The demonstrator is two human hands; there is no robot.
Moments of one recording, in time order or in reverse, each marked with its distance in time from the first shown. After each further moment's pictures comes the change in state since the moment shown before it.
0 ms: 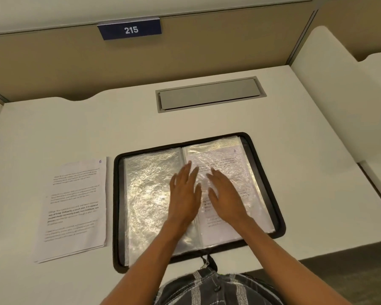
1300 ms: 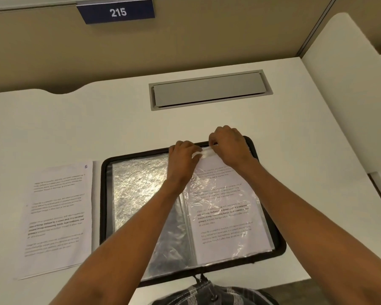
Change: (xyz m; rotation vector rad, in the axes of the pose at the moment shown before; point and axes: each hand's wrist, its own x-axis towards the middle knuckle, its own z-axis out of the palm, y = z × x) left_hand 0.154 -0.014 0.012 0.002 0.003 0.022; right_hand 0.188 -0.002 -0.088 -0.492 -0.099 -0.145
